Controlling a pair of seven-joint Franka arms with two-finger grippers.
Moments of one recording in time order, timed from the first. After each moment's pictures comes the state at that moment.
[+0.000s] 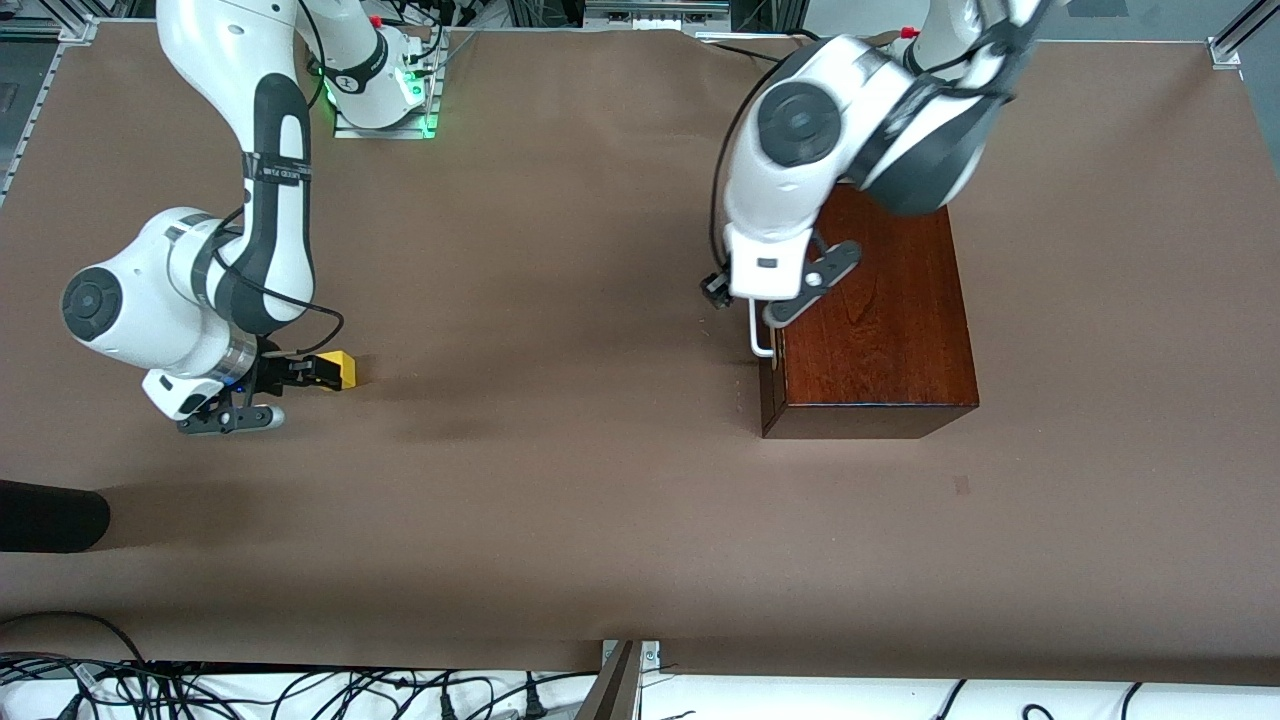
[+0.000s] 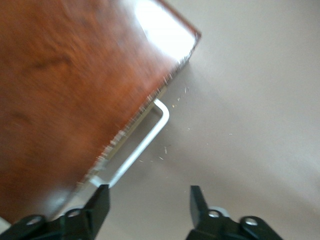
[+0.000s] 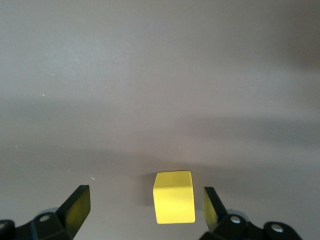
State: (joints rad) left arm -0.33 0.30 -0.29 -1.55 0.01 1.78 -1.30; right arm 0.89 0.64 -0.99 -1.80 0.68 2.05 -0.45
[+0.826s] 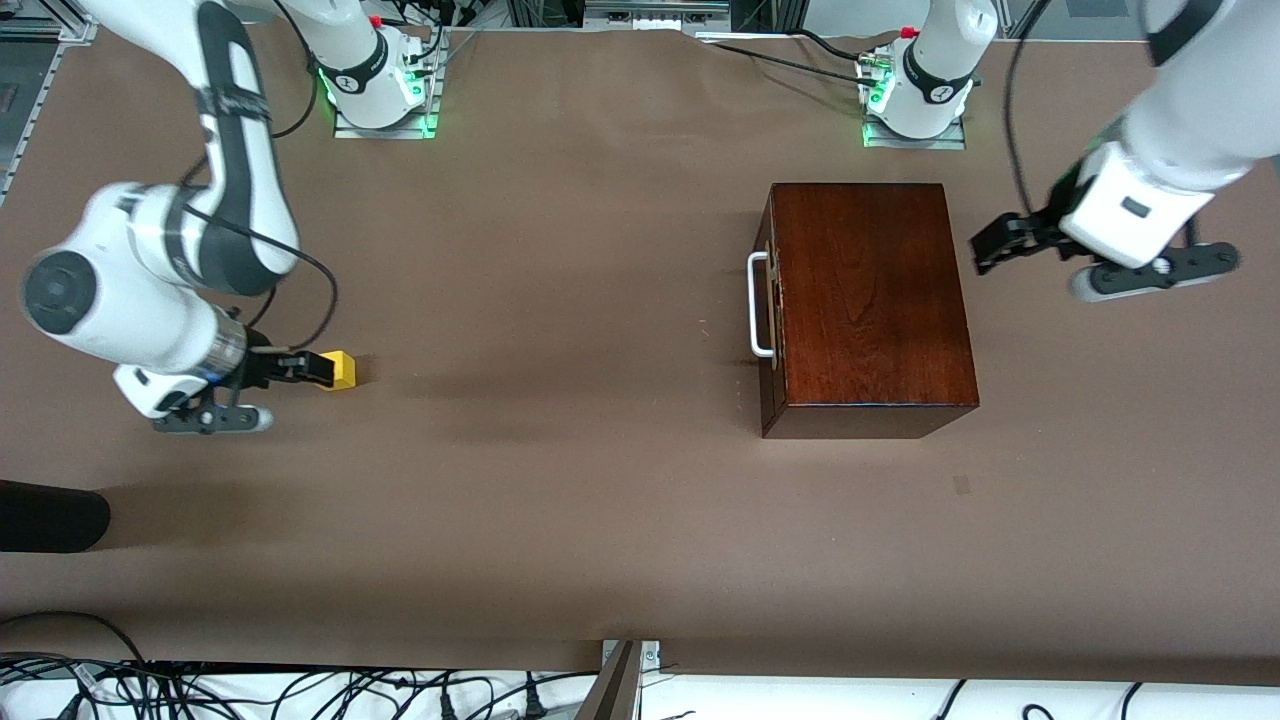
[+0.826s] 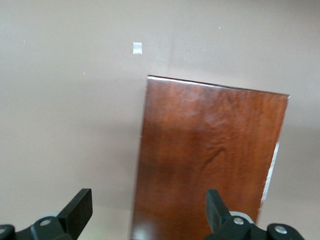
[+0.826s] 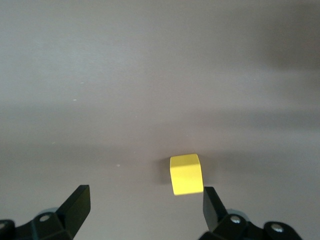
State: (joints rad) left arm -0.16 0.06 0.02 -1.56 -0.01 1.54 -0.26; right arm 0.53 0.36 -0.53 -1.74 0.27 2.00 -0.12
